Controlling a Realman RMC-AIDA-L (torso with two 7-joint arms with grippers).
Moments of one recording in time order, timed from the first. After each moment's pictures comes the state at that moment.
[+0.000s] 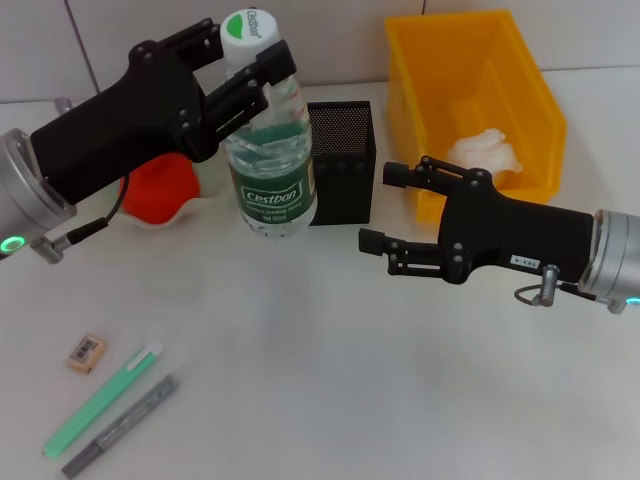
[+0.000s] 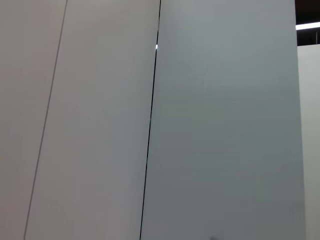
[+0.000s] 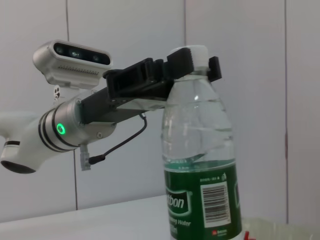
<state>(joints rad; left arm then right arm) -0.47 -2.07 1.28 0.68 1.01 1.50 -1.15 0.34 2.08 -1.14 -0.71 -1.39 -1.45 1.07</state>
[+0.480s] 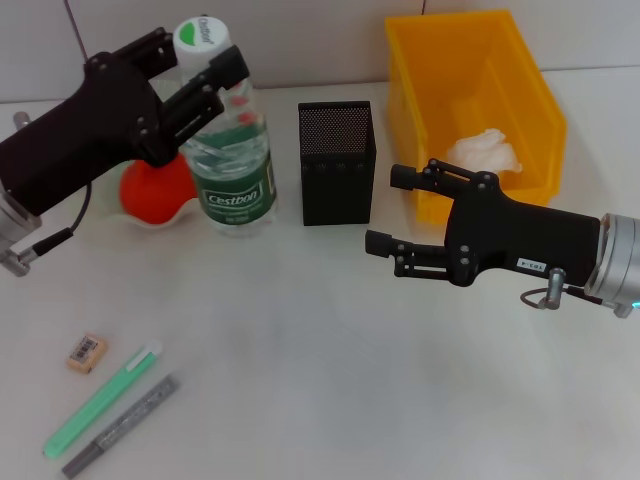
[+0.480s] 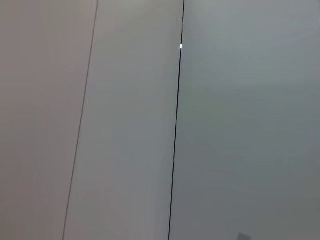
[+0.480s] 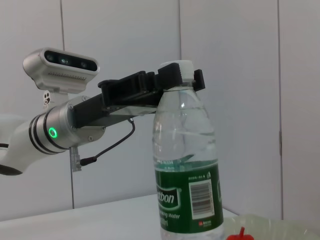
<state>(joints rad) -0.42 -2.06 1.23 0.68 1.02 1.50 -1.14 0.33 2.08 -1.13 -0.71 -1.39 -1.45 1.07</state>
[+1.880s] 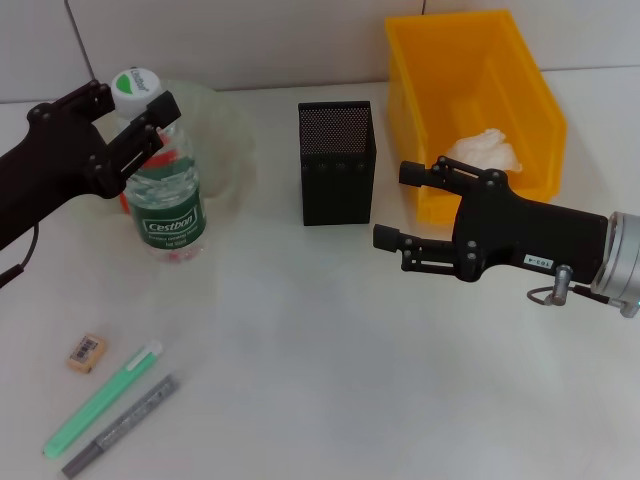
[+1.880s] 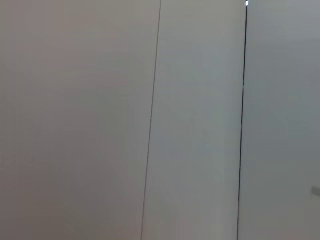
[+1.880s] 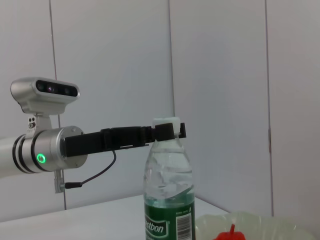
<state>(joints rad) -0.34 -2.06 1.16 0.67 1.09 1.39 -1.08 0.32 2.08 -1.12 -0.72 -1.40 -1.44 1.08</state>
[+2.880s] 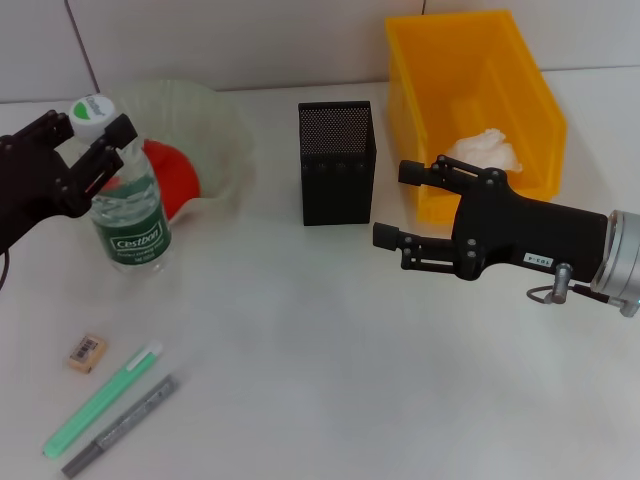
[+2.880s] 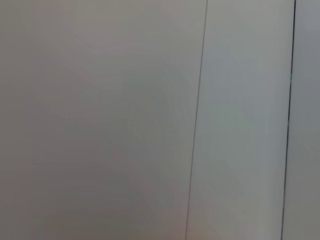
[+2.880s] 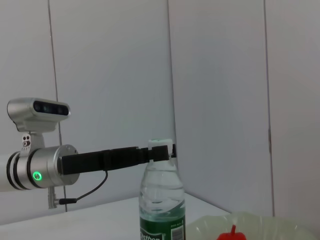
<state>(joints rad) -0.32 -2.06 1.08 0.58 1.08 1.37 -1.00 0.32 2.08 -1.12 -0.72 -1.40 -1.44 1.10</state>
